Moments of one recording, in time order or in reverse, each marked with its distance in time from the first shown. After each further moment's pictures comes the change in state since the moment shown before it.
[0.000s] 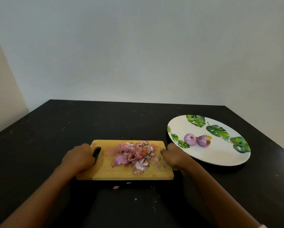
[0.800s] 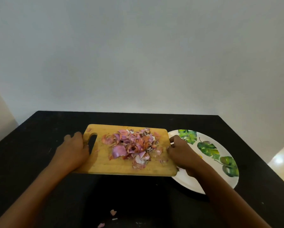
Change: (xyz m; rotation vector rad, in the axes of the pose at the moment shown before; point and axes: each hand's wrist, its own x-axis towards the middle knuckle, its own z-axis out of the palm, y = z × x) left_hand 0.011 0.052 -0.102 -0.240 0.141 0.049; right_hand 0.025 -0.028 -0.107 0.195 0.021 -0.014
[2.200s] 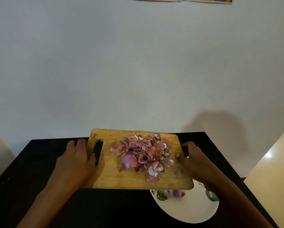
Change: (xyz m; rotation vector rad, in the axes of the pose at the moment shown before) left_hand -0.018 0.106 -0.122 -0.021 0.084 0.124; right_hand -0.039 -0.057 -0.130 0.054 0.127 -0.081
